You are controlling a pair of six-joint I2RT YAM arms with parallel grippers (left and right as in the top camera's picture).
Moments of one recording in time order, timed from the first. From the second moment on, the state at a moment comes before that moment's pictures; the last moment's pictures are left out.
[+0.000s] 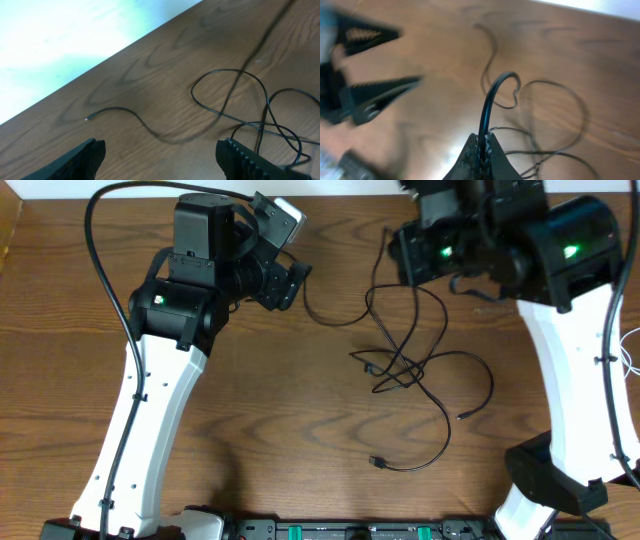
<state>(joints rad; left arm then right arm) -0.23 1.48 1.58 -0.78 0.31 0.33 0.42 1.89 2.57 -1.53 -0.20 0.16</state>
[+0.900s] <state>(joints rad) -0.23 1.48 1.58 -0.78 0.31 0.33 0.04 1.80 2.57 -1.36 0.22 0.25</state>
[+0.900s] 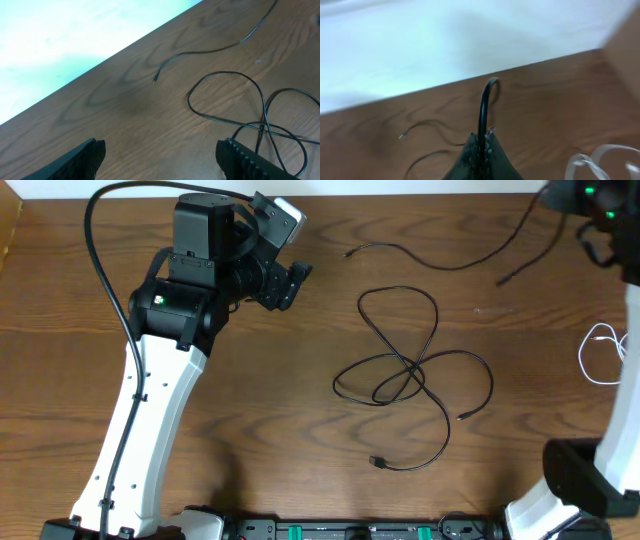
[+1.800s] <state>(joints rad) -0.23 1.48 1.58 -0.78 0.31 0.33 -0.55 1.81 2.55 -1.56 0.51 0.39</state>
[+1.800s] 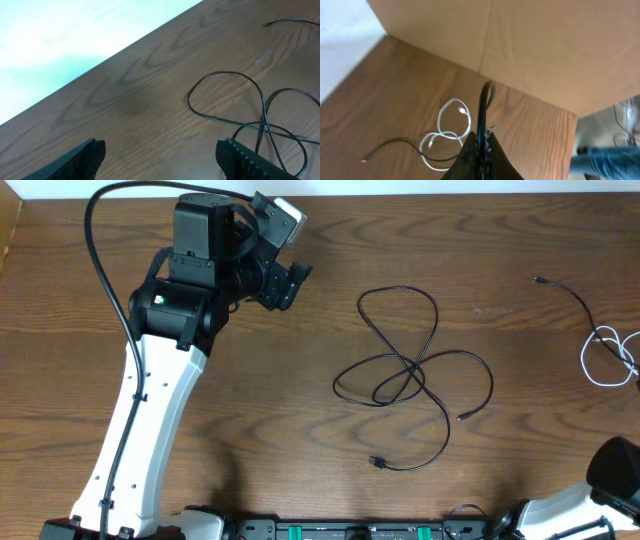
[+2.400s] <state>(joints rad) -0.23 1.48 1.58 -0.78 0.31 0.33 -0.55 1.97 2.14 -1.35 0.35 0.38</state>
